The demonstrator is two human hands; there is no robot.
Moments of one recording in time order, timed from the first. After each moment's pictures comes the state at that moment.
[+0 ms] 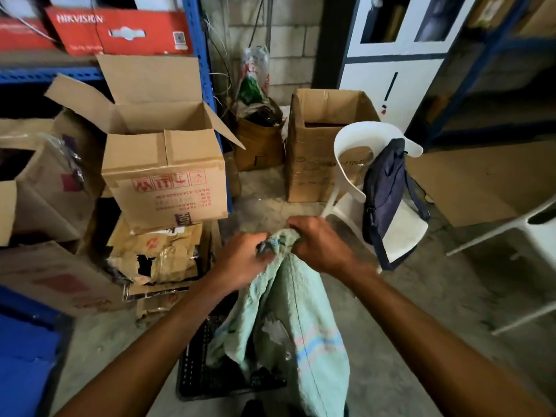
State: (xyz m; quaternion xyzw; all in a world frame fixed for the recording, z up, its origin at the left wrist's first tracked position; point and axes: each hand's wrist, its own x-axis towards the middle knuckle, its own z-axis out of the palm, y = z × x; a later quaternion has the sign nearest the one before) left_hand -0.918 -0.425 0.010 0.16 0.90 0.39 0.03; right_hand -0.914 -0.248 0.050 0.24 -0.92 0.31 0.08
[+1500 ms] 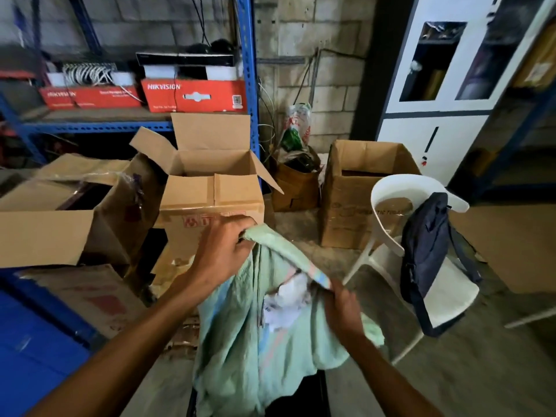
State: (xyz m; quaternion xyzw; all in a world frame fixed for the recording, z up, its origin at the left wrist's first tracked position) left_hand -0.940 -0.494 0.106 0.15 0.92 0.28 -0.25; right_hand -0.921 -0.258 -0.027 0.02 -0.93 0.36 0.09
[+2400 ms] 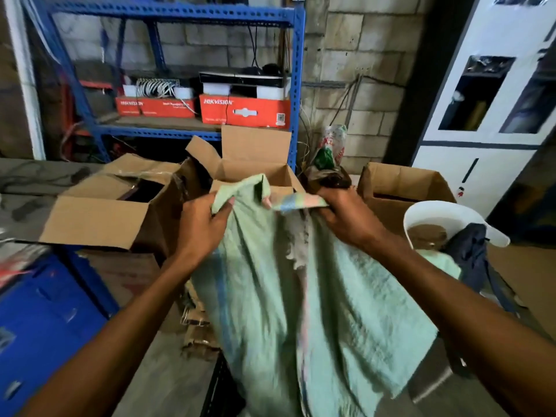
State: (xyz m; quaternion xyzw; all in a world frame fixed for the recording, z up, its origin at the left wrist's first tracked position) left_hand -0.917 -0.582 0.131 -0.03 0.84 0.35 -0.40; right_hand -0.967 -0.327 0.181 0.32 -0.90 0.24 0.16
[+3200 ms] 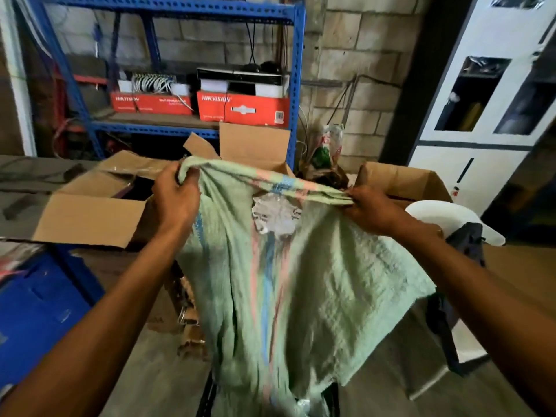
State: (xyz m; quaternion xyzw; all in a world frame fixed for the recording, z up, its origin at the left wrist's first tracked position) left_hand -0.945 -0.620 0.152 -0.13 0.72 0.54 -0.42; right_hand -0.983 -0.305 0.186 0.24 -0.95 0.19 0.09
